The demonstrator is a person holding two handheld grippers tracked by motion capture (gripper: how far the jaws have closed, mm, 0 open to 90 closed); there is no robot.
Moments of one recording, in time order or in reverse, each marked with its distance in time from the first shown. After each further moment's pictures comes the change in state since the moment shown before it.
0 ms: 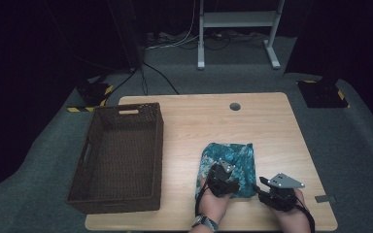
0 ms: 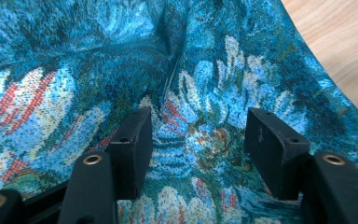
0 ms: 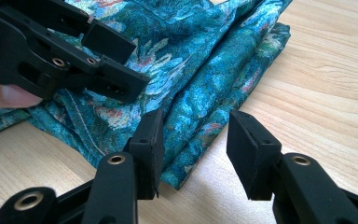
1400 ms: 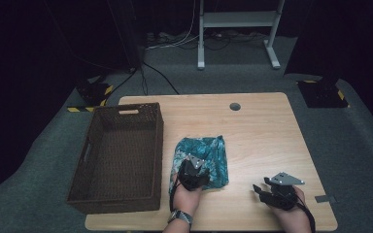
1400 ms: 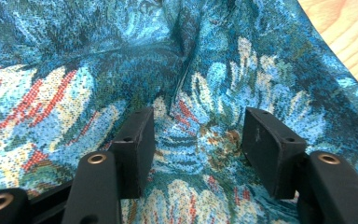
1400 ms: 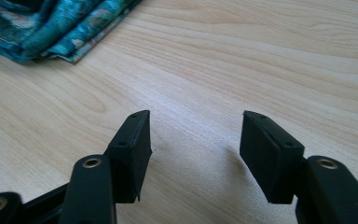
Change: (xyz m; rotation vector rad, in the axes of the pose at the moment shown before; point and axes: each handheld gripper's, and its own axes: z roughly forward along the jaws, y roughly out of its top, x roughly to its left) left arm 0.087 -0.024 -0.030 -0.040 0.140 -0.057; right arm -0.014 -0.013 0.014 0.068 -0.022 0.070
